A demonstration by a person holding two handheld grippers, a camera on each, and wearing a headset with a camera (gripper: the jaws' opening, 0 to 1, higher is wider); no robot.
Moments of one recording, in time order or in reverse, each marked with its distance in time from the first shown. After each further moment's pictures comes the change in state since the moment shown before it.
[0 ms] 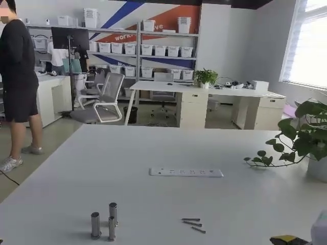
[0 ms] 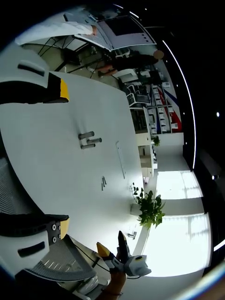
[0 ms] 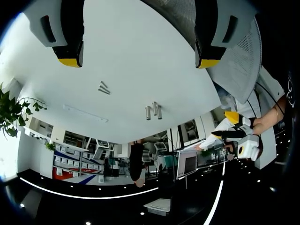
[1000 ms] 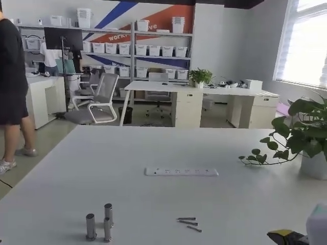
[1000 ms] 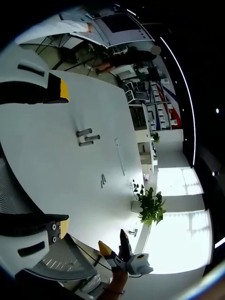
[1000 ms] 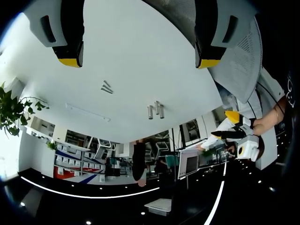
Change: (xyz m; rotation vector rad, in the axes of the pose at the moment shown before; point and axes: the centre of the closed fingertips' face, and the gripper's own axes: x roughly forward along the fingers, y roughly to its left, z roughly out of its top) left arm 0.006 -0.006 0.004 0.021 0.001 -0.030; right arm -0.005 -0.005 0.001 -0.001 -0.003 -0.018
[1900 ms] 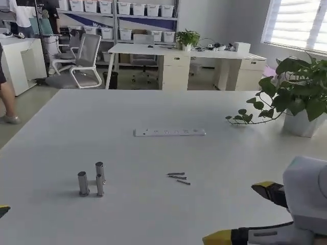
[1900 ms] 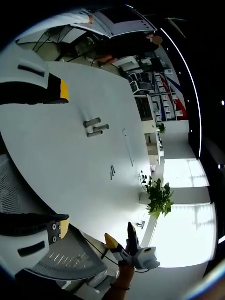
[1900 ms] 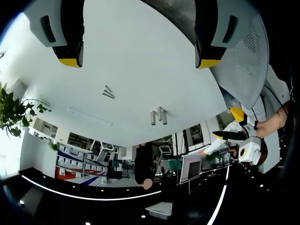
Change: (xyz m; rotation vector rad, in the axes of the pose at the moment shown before) left arm 0.014 -0.013 -0.022 0.025 0.063 -0.083; right arm 0.009 -0.002 -0.014 -0.011 0.032 -0.036
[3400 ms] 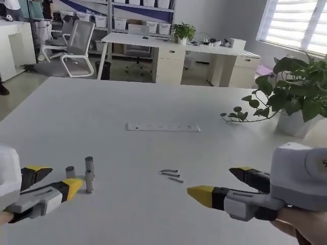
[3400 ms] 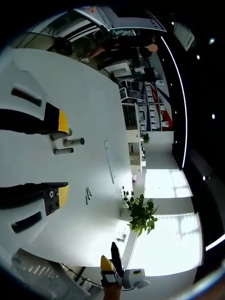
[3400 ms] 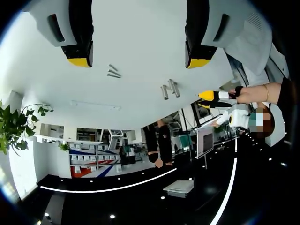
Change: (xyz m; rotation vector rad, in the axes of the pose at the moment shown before) left arm 0.118 0.067 0.043 -0.059 -0.207 0.059; right arm 0.043 -0.044 0.040 0.177 -0.185 -0.027
